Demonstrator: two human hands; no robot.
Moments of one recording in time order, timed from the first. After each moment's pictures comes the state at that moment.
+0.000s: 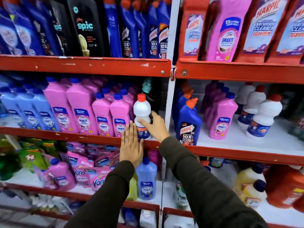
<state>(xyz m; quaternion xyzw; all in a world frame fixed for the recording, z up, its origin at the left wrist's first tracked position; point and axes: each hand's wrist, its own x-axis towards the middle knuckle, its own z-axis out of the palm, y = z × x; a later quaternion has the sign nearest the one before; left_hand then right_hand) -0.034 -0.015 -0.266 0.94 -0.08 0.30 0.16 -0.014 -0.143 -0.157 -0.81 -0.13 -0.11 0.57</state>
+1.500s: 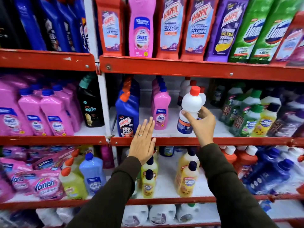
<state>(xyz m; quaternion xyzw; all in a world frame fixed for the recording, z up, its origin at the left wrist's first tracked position) -0.077 -0.265 -0.246 0.91 -0.29 0.27 0.15 -0.121 -0.486 -0.144 -0.73 0.06 -0.39 0.56</state>
